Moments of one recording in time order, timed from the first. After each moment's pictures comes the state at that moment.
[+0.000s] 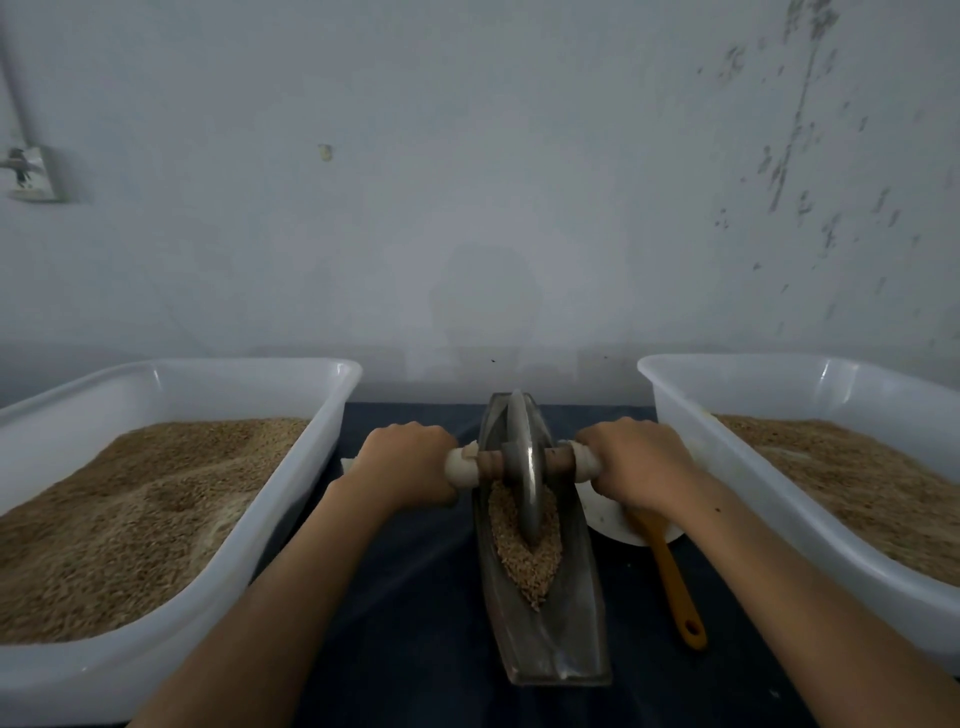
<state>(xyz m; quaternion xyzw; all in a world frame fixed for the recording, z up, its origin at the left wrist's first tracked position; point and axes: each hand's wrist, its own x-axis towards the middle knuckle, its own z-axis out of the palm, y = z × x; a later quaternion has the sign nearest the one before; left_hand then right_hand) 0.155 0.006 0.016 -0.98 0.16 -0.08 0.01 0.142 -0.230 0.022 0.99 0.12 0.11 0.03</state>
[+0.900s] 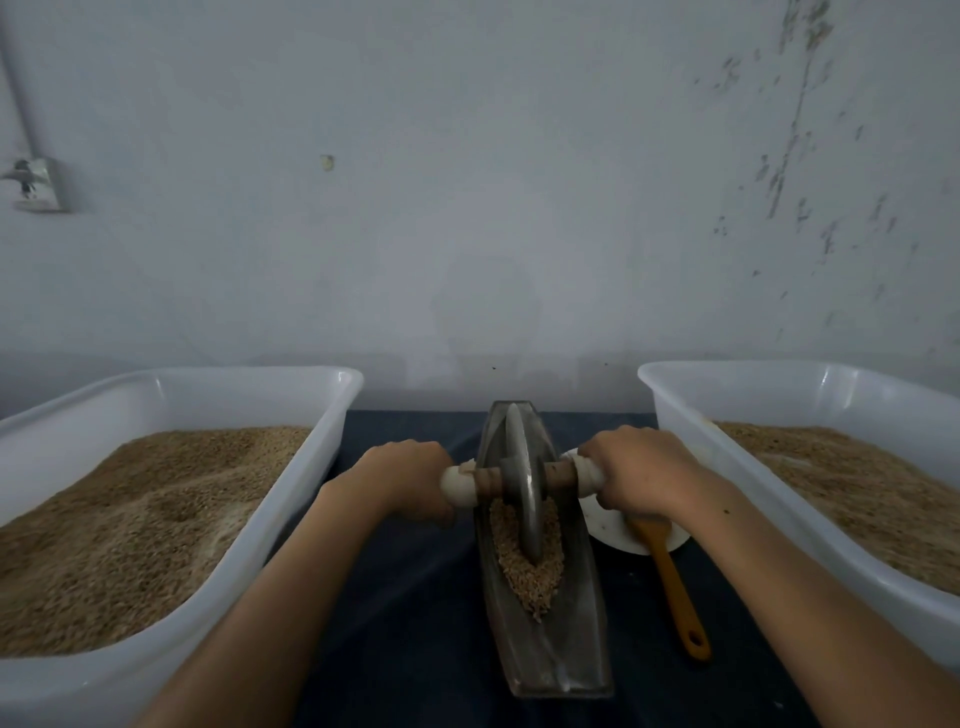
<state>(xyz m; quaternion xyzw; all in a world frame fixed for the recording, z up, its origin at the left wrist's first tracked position) 0.149 0.006 0.027 -0.99 0.14 0.03 -0.03 0.136 -0.226 0.036 0.99 0.11 0.04 0.07</state>
